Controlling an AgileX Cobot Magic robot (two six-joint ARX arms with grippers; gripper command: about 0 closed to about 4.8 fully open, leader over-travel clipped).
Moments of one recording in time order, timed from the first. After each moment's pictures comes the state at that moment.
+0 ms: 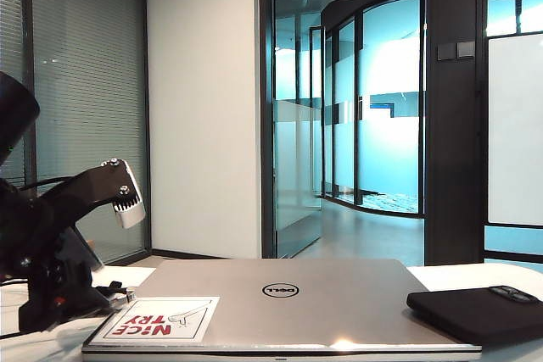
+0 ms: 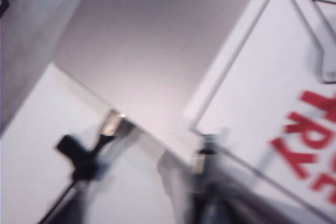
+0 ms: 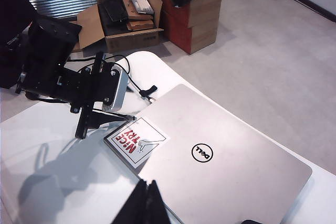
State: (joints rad) left arm -0.30 1.76 0.41 0.67 0.15 0.84; right arm 0.88 0.57 0.67 -0.43 0.13 0.00
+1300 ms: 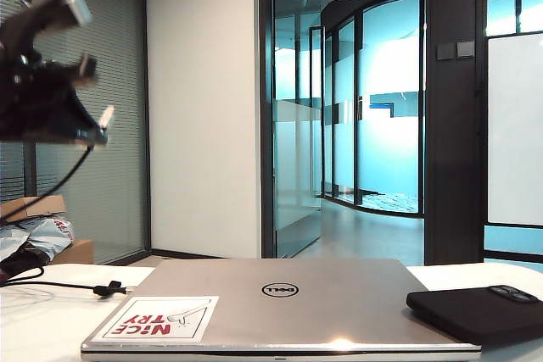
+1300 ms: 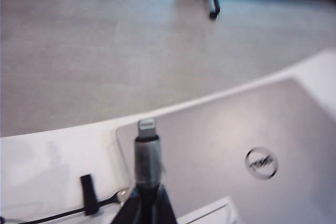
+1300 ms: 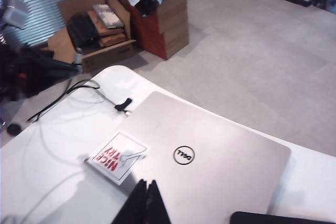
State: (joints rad) left arm -0.30 1.13 0.40 0.37 0.15 -0.04; right arm 0.82 0.57 0.67 -0.41 0.21 0.14
